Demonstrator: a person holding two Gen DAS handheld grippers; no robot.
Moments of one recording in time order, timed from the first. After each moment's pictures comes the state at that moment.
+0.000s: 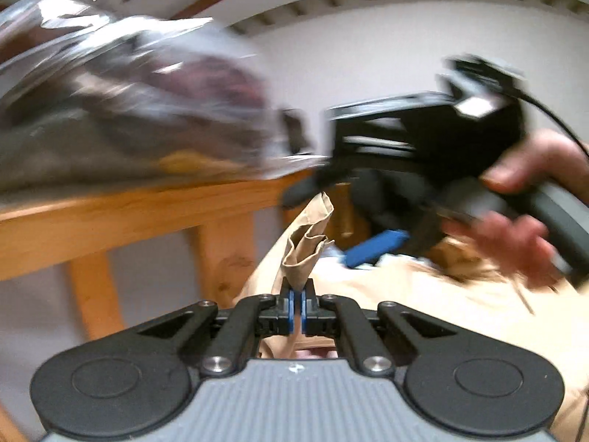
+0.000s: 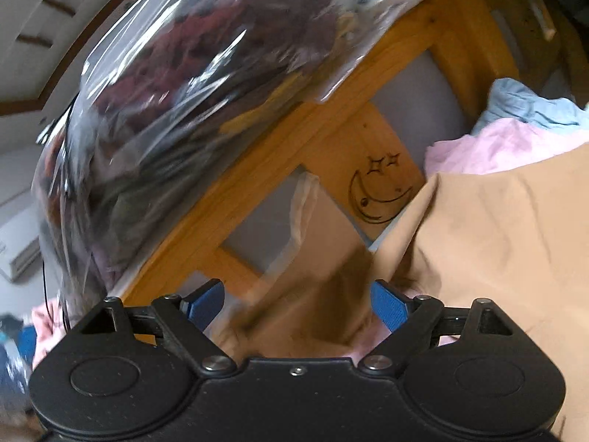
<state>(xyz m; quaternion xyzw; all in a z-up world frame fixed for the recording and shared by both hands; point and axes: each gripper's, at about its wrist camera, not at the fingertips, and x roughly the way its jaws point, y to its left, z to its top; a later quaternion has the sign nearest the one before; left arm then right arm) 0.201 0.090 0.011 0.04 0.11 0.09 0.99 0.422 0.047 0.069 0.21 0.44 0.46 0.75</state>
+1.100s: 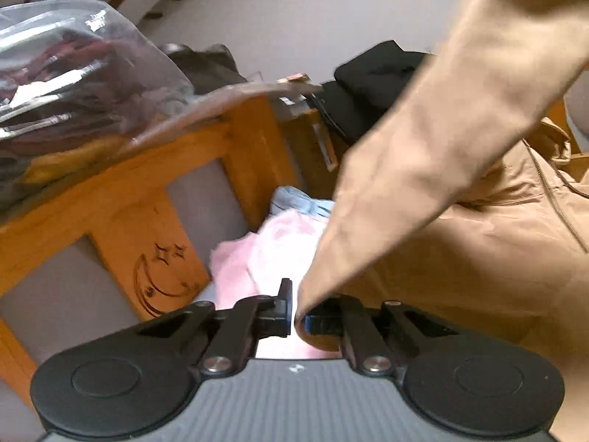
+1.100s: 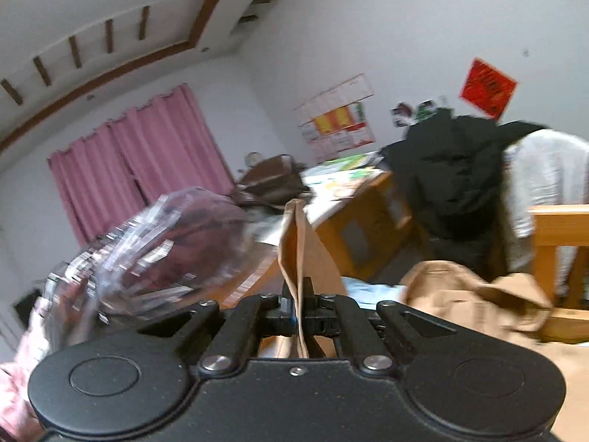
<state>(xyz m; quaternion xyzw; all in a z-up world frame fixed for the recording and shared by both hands) 0.337 0.025 -0.028 0.16 0.22 0.12 0.95 0.336 -0.229 0.245 0.18 0.25 0.28 0.91</state>
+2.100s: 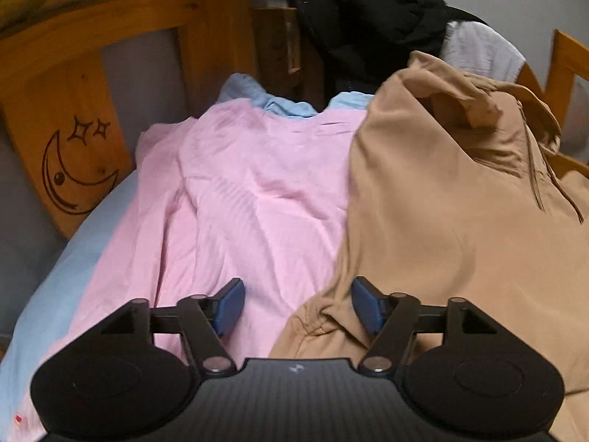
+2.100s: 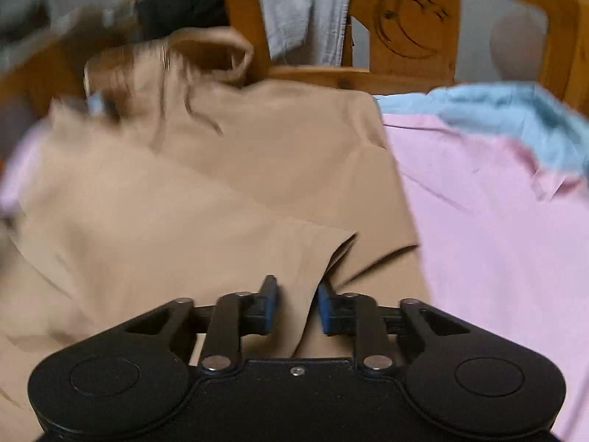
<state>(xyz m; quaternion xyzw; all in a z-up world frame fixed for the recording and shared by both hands) 0.384 0.071 -0.052 0.00 0.39 0.04 0.92 0.250 -0.319 -0.041 0.04 0.44 -0.05 0.89</state>
